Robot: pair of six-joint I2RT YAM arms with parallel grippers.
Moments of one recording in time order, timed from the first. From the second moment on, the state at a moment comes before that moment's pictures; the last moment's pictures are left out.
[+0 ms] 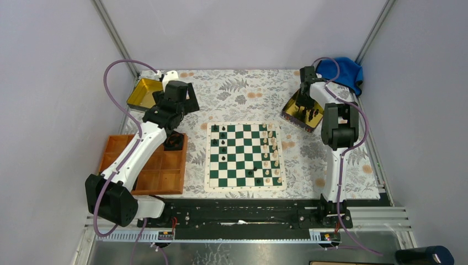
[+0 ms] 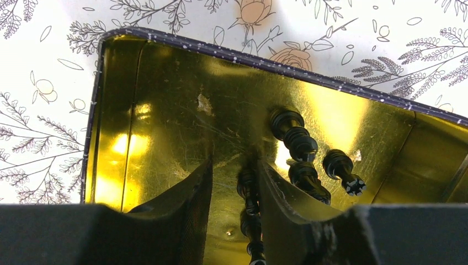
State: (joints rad) left arm -0.32 1.32 1.20 -0.51 -0.45 -0.41; right arm 0.08 2.28 1.81 -0.64 0.24 0.37
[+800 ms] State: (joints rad) left arm -0.32 1.30 1.20 -0.51 -0.45 -0.41; right arm 0.08 2.23 1.76 -0.64 0.25 0.37
